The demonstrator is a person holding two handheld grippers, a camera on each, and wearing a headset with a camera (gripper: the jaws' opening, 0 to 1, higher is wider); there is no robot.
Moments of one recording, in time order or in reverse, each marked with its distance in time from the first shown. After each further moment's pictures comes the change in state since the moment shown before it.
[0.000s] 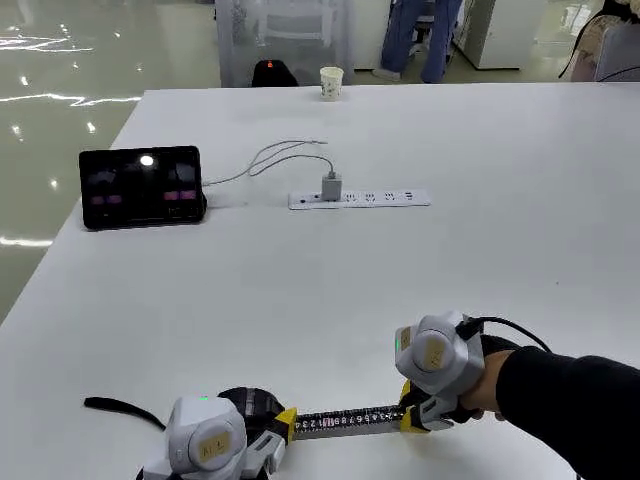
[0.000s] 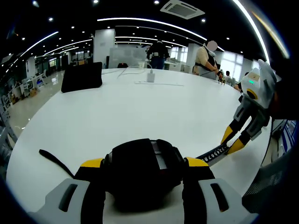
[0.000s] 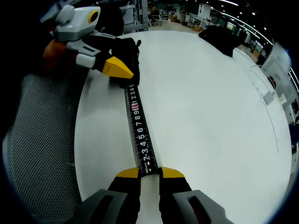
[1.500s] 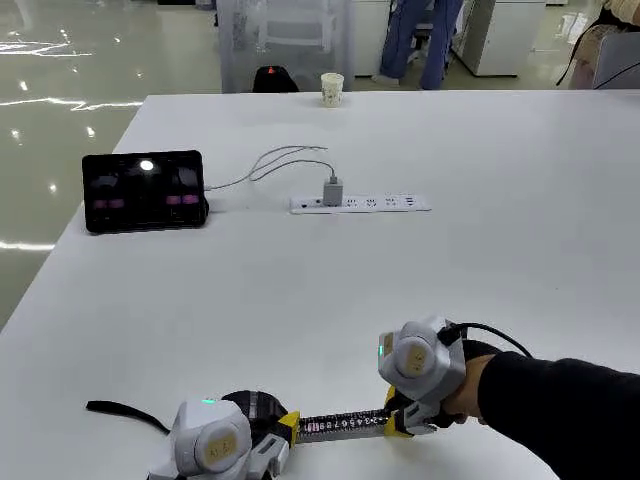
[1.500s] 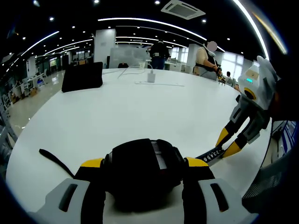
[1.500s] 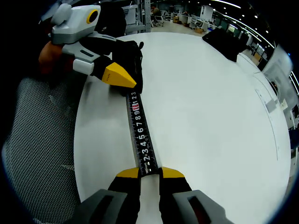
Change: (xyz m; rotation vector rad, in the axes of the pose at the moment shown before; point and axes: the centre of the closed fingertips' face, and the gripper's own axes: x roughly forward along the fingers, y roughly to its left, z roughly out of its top) left arm -0.001 0.000 0.000 -0.005 -0.002 0.002; right arm 0.009 0.003 0.021 -0.026 -0.004 -0.001
